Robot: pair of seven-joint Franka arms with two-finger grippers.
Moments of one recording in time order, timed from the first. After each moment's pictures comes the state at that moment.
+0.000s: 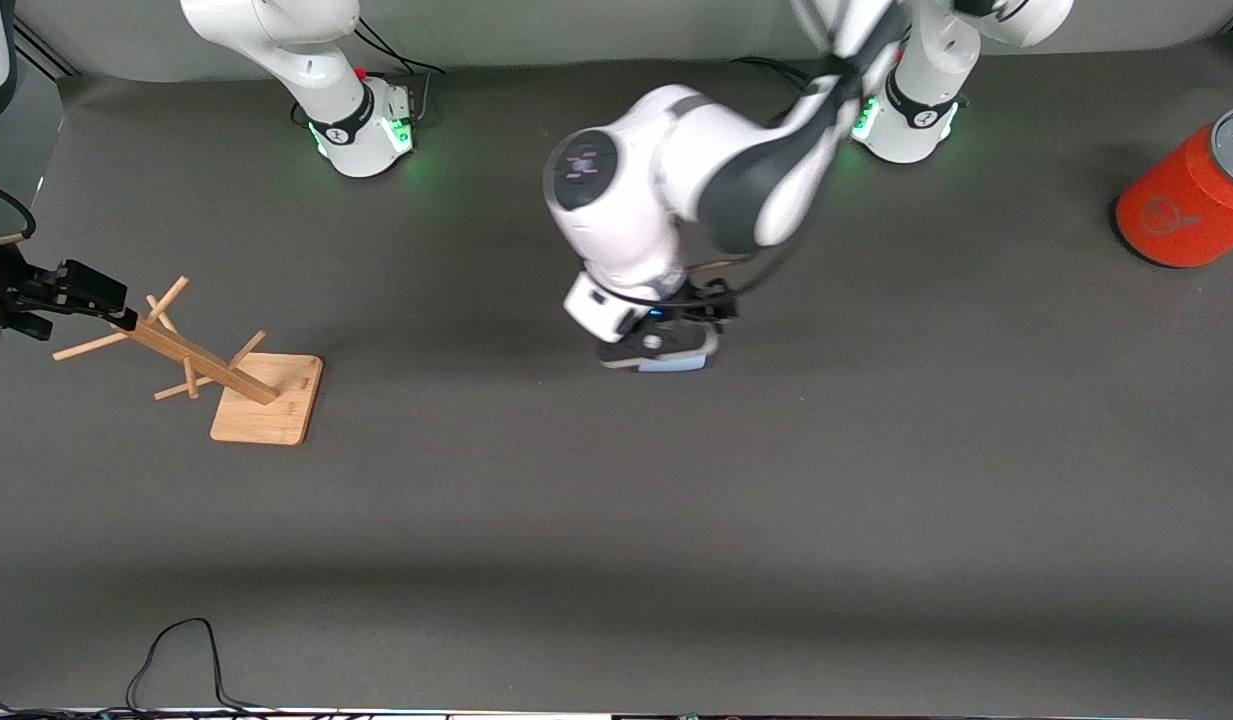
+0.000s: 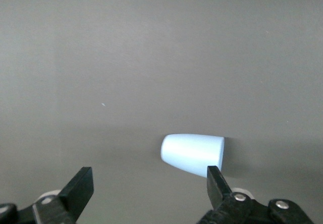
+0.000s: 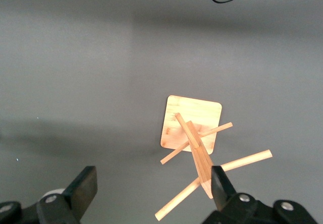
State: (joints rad) left arm -0.83 0.68 0.00 -1.10 0.23 1.60 -0.88; right arm 0.01 0.03 -0.07 -1.58 0.01 1.64 -0.14
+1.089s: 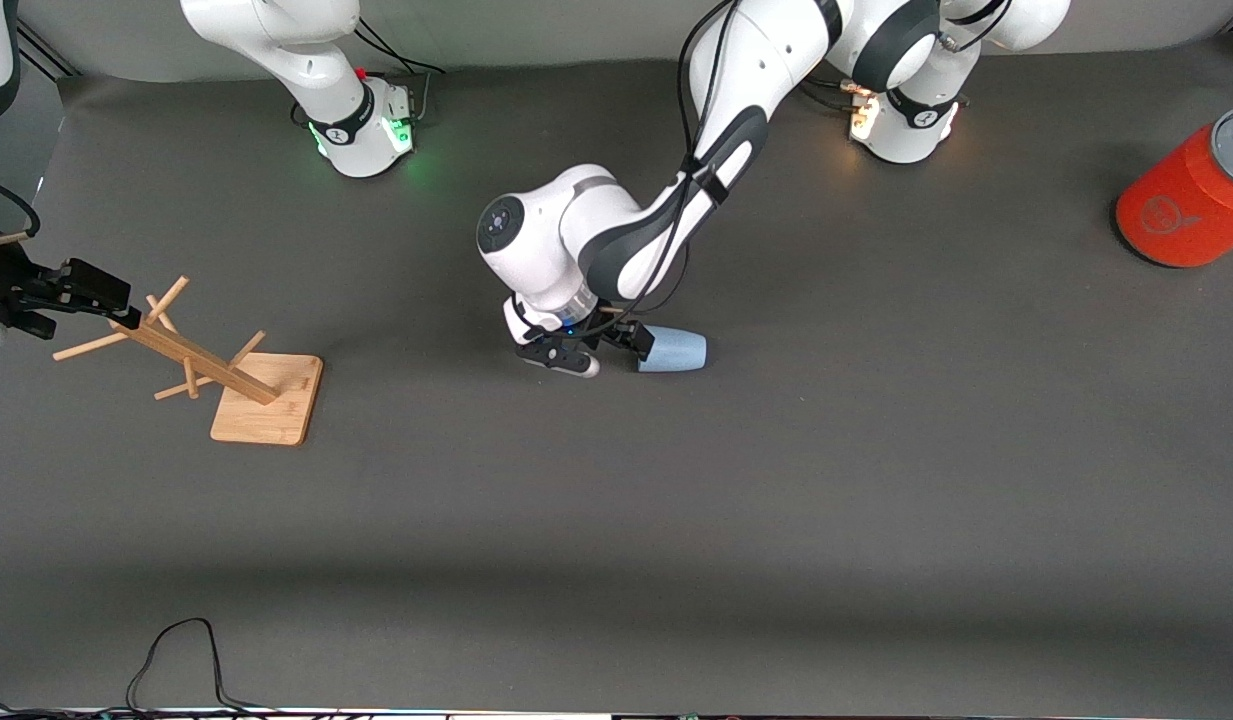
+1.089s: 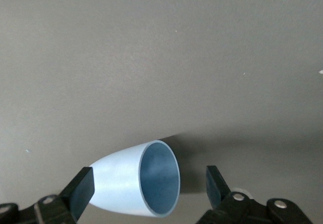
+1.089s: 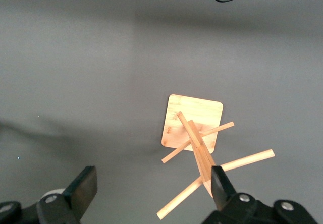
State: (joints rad) left arm -0.91 0.97 -0.03 -1.01 0.29 1.71 -0.60; right arm 0.01 0.03 -0.07 -1.58 0.01 1.64 -0.14
